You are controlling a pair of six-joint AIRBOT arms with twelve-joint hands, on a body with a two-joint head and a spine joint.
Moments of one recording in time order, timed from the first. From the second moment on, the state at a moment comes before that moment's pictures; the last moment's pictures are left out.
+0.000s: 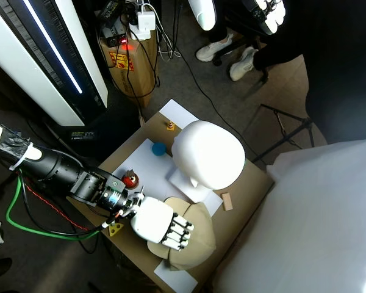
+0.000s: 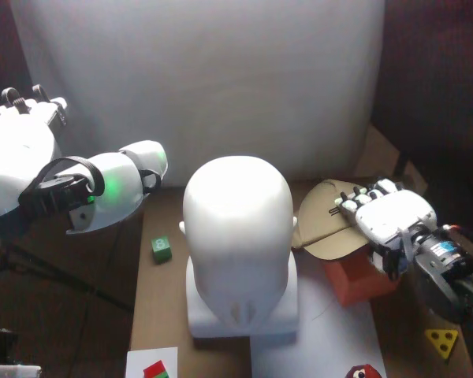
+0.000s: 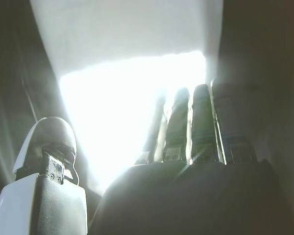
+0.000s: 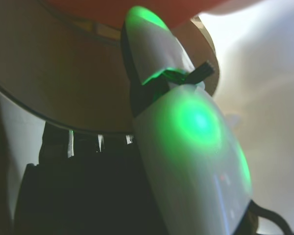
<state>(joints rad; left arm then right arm) 0.38 -0.83 0.34 -1.65 -1.45 2.17 -0.83 -1.93 2.24 0.44 0.54 -1.19</state>
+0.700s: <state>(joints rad) 0.38 -0.83 0.34 -1.65 -1.45 2.16 -0.85 -1.98 2.33 0.33 0.64 -1.11</state>
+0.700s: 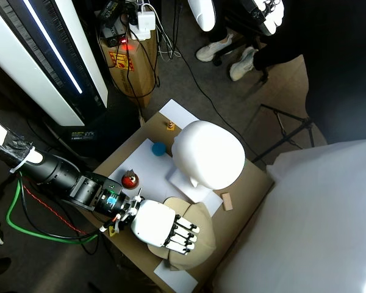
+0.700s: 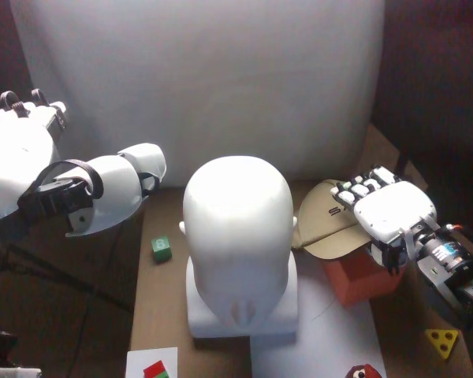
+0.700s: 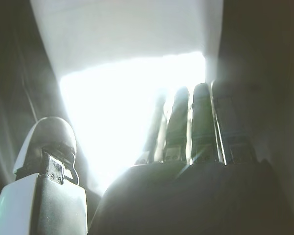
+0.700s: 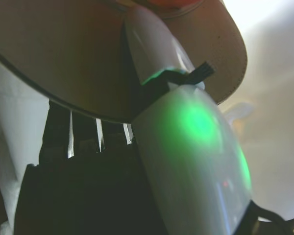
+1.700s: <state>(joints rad) 0.40 -0.83 0.34 -1.65 -1.46 2.15 -0.85 -1.98 2.34 0.32 0.68 -1.11</state>
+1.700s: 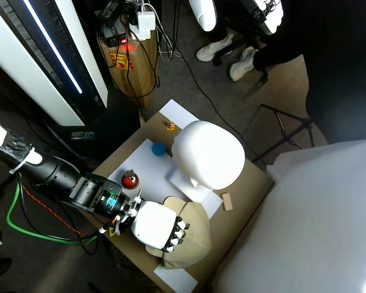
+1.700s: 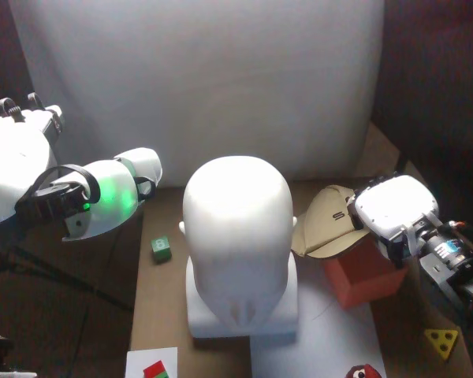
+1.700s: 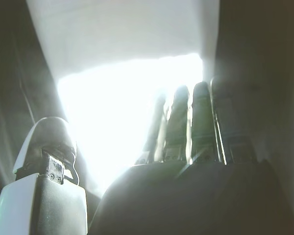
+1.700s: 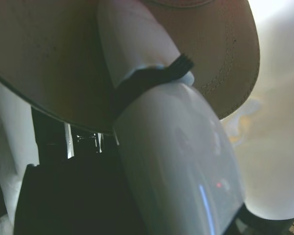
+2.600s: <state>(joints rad) 0.42 -0.83 0.34 -1.64 -1.47 2.13 -0.79 -1.96 2.35 0.31 1.04 -1.16</state>
